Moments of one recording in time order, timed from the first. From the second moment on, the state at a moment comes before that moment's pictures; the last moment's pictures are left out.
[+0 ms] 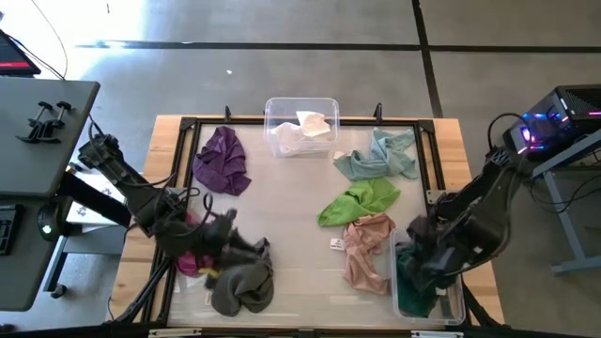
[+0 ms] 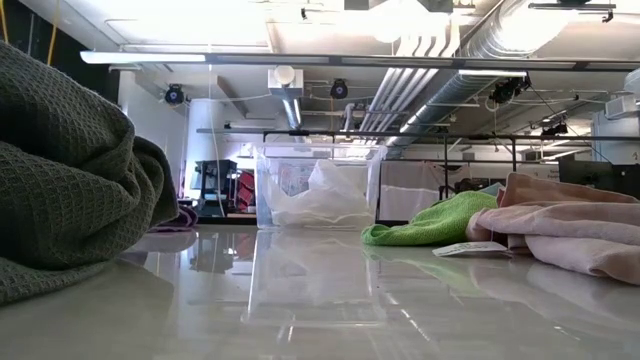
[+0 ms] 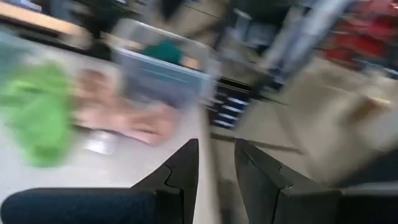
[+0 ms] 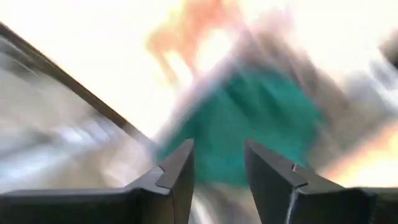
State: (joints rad) left arm -0.74 1.20 1.11 -0.27 -0.45 -0.57; right arm 0.86 1.39 1.55 -1.49 0.17 1.77
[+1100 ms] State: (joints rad) left arm -0.87 1.54 0.91 -0.49 -0.51 -1.38; right arm 0.35 1.67 1.49 -0.37 0.43 0.66
